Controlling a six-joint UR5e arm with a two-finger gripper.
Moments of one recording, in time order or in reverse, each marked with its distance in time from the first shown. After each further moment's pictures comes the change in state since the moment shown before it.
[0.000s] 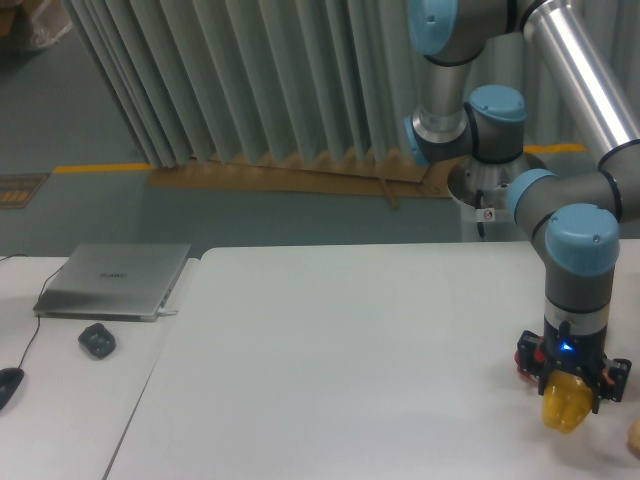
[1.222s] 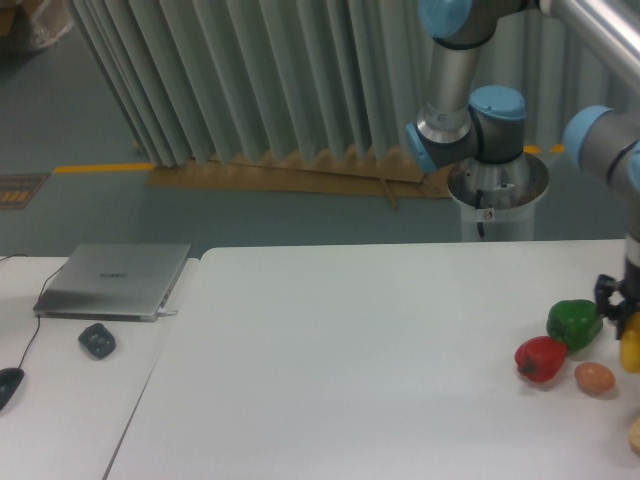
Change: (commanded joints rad) arm 0.045 0.091 0.044 -0.160 0.057 -0.014
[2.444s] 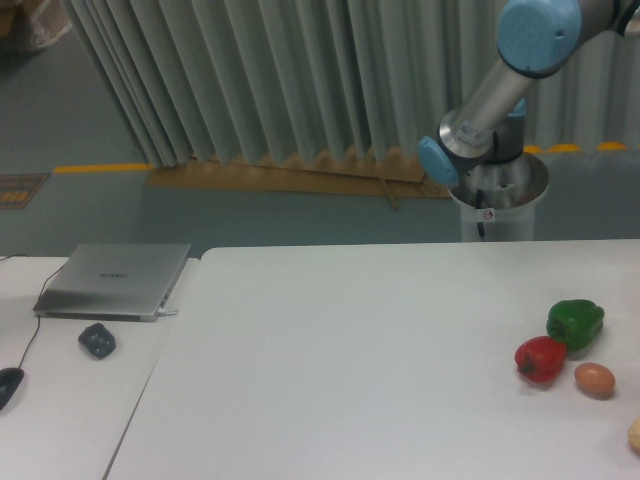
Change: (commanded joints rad) arm 0.422 -0.112 0.026 0.166 0.023 0.626
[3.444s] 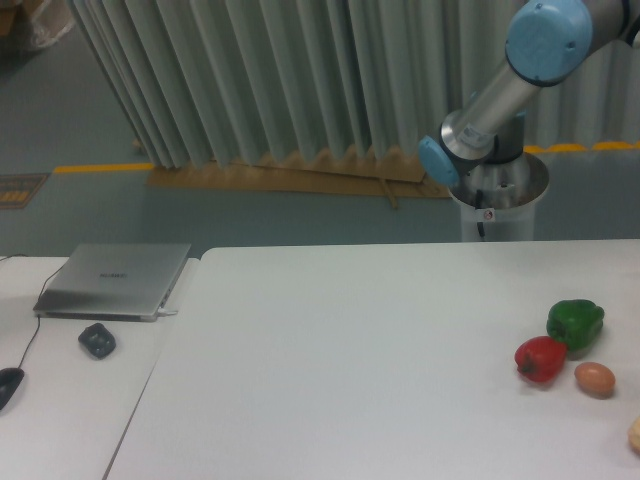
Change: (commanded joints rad) arm 0.043 -0.115 0.023 0.172 -0.011 0.014
